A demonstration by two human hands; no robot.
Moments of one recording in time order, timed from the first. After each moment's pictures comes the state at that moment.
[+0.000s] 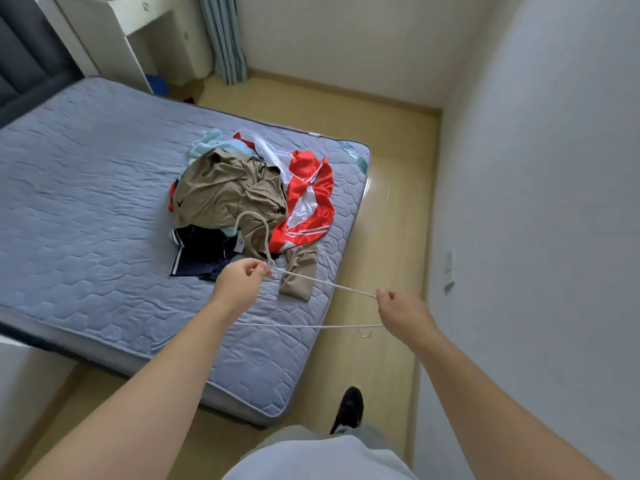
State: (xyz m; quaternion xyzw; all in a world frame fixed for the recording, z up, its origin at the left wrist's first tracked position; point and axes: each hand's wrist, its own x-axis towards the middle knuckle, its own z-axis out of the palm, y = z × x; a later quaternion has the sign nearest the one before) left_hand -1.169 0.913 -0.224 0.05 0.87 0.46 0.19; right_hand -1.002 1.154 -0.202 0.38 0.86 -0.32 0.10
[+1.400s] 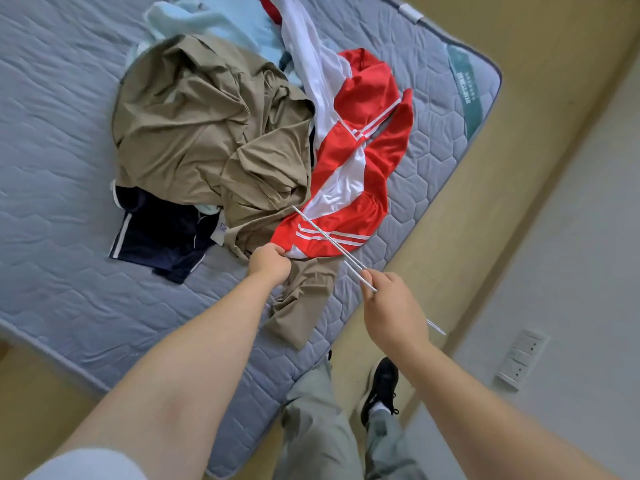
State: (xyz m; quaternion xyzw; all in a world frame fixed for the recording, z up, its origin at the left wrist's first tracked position) left_hand -1.566 1.115 -0.569 -0.20 0.87 0.27 0.37; right_hand -1.470 1.308 -0.425 0.23 0.89 -0.27 0.29
